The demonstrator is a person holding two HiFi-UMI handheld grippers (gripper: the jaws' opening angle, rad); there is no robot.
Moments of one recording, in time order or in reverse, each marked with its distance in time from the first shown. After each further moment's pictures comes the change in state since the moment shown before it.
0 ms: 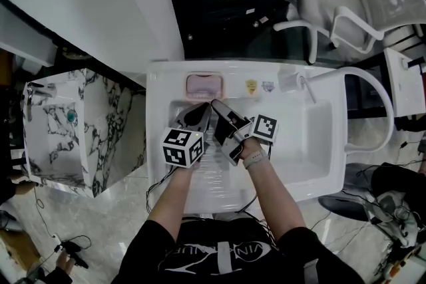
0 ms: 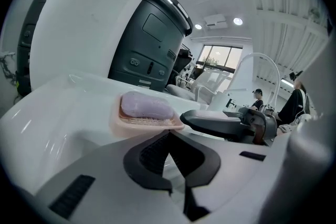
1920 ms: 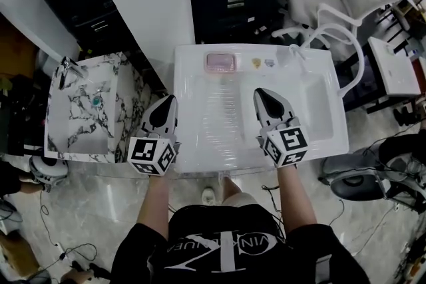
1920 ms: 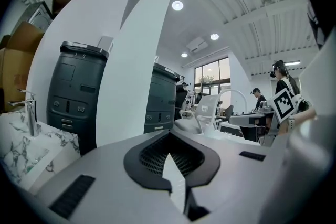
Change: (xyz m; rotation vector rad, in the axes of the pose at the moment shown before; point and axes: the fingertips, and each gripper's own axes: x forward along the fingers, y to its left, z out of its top) left arm -0.266 -0.016 0.070 0.277 -0.396 0.123; right arm -0.158 0.171 -0.086 -1.493 -0.317 -0.259
